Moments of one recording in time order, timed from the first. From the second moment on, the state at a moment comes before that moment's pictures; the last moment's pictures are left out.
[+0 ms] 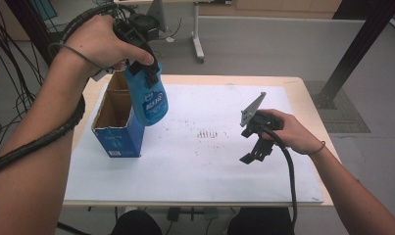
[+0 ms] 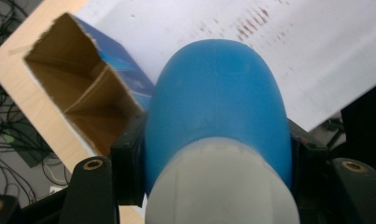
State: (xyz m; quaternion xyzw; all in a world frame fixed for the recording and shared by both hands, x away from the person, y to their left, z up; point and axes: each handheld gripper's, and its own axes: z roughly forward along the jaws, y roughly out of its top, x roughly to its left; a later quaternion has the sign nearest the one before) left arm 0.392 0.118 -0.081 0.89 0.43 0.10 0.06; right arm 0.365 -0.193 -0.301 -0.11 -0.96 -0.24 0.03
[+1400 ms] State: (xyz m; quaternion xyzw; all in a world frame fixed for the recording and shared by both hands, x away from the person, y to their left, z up) left arm 0.434 0.209 -0.101 0.77 0.62 0.13 0.04; right arm 0.367 -0.186 -0.308 -0.11 -0.97 -0.22 0.02
